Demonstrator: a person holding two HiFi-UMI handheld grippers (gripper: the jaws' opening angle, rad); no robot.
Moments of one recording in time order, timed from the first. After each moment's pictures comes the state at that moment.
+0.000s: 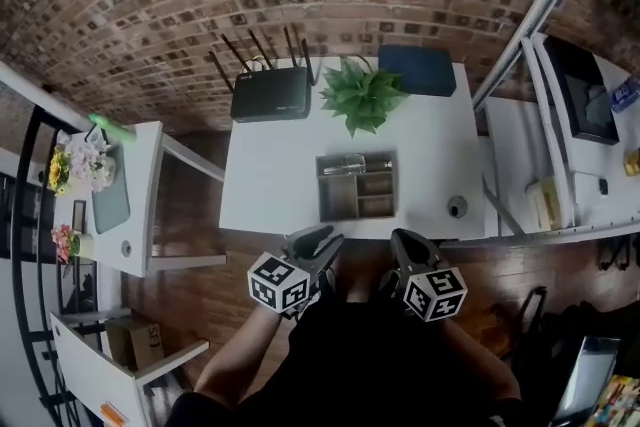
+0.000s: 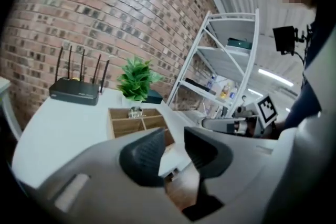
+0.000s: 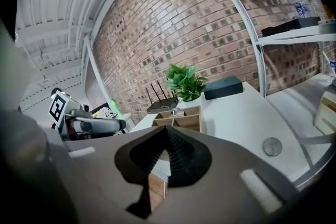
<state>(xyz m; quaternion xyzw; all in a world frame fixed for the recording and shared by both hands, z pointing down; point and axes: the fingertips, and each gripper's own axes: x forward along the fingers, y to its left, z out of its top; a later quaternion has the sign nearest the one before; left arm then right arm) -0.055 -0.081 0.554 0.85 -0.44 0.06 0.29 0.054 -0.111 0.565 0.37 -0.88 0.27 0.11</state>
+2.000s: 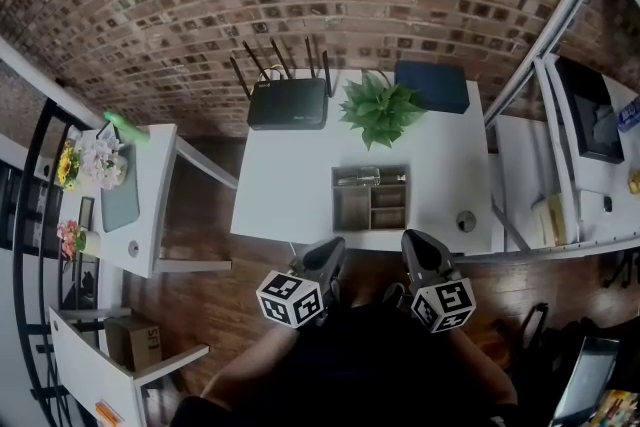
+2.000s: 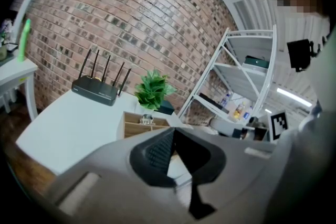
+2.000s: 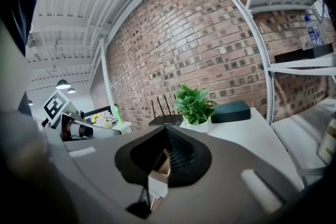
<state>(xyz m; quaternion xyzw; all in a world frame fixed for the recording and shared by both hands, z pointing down) -0.077 -0.081 0.532 0.79 -0.52 -0.01 0.32 0.039 -0.125 0.511 0.38 -0.91 0.17 0.06</state>
